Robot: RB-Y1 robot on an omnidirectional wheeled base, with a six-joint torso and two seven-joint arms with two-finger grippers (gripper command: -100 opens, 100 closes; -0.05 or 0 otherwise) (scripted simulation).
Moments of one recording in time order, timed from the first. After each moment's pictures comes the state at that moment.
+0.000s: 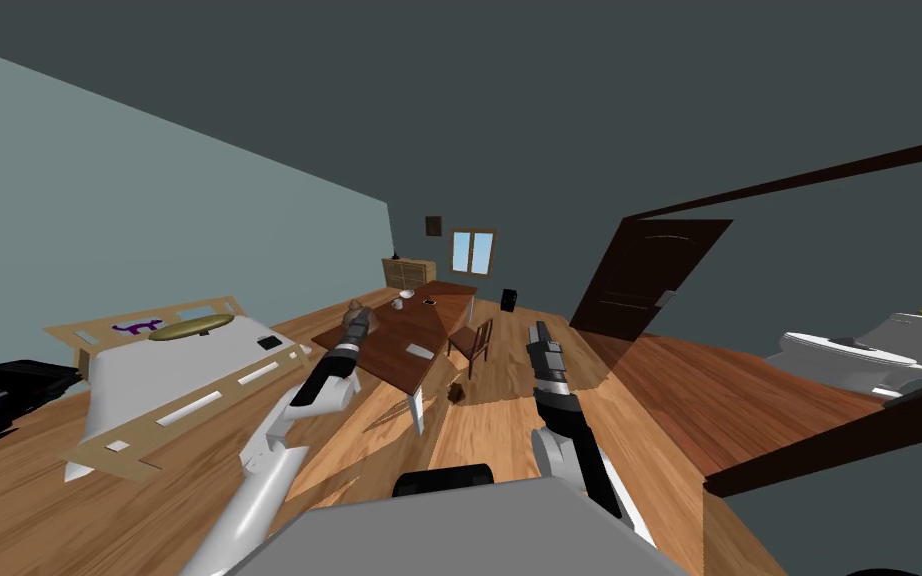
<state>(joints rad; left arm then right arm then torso) 0.01 0.21 0.19 -1.81 0.04 0.02 -0.22 0.50 0.00 0.00 -2.24 -0.01 -0.43 0.09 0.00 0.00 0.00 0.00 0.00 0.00</state>
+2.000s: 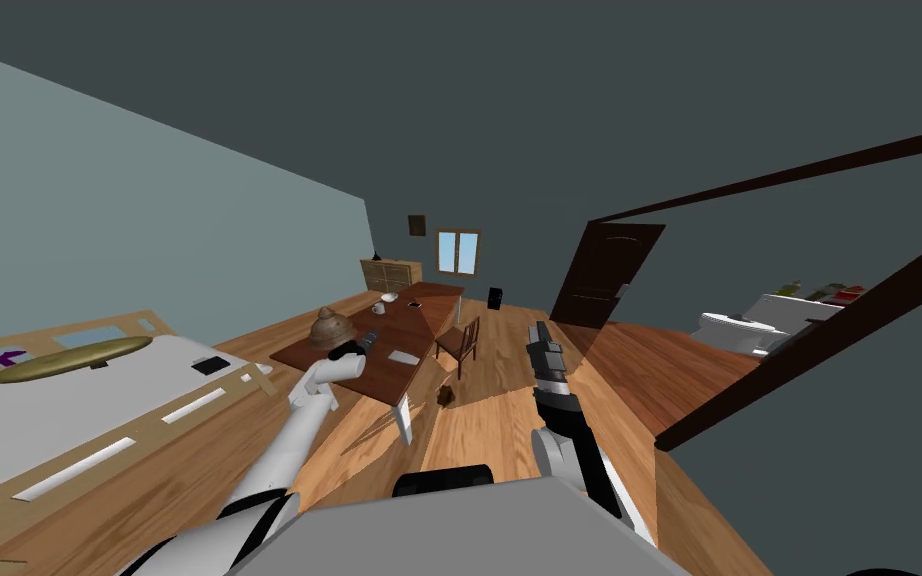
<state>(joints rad) -0.30 0.28 0.25 -1.34 0.09 0.58 -0.37 0.50 0.00 0.00 -2.24 -0.01 -0.43 0.09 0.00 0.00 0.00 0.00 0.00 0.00</state>
